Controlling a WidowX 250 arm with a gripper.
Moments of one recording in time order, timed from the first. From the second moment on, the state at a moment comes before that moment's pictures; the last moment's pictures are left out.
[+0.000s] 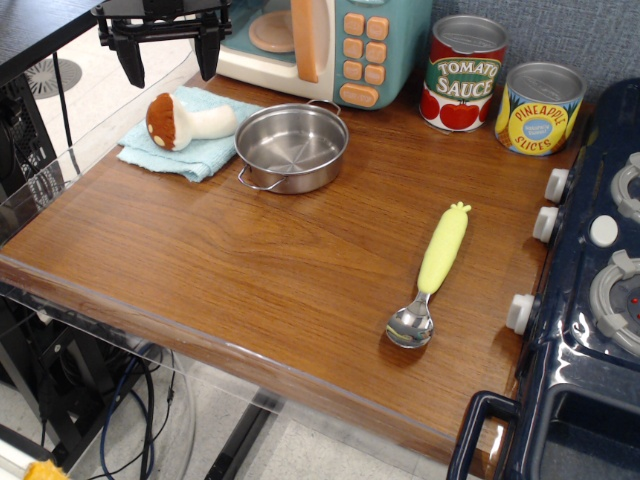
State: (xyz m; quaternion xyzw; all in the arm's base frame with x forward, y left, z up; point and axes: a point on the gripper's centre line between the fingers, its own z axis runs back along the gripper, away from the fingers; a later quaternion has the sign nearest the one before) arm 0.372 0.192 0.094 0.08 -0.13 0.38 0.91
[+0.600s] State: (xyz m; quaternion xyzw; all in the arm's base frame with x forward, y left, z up) arm 0.364 0.173 0.085 0.07 -0.12 0.36 0.92
